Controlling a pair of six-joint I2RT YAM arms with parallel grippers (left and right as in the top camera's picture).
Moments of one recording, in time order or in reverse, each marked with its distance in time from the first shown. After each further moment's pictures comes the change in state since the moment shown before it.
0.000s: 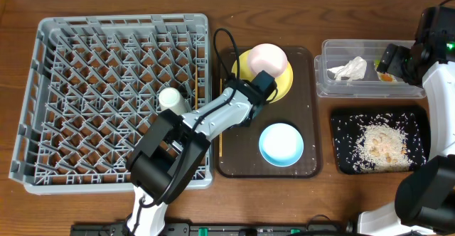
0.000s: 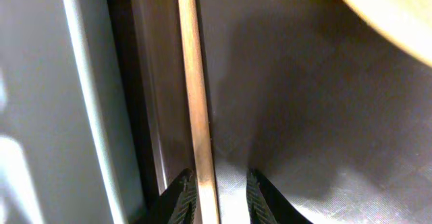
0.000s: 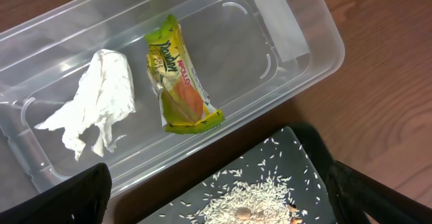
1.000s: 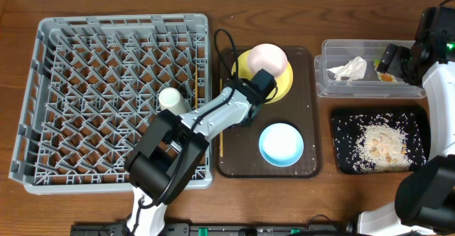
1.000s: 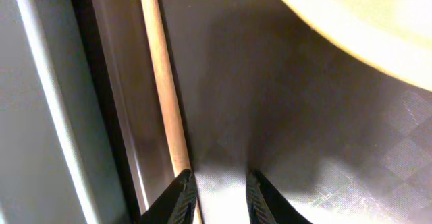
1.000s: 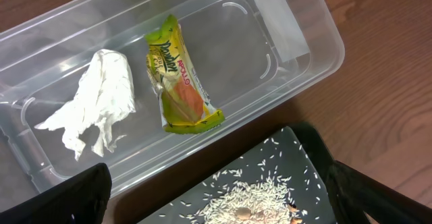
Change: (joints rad) left arm 0.003 -0.006 -0.002 0.032 0.052 0.055; right arm 0.000 0.000 0.000 0.000 0.000 0.000
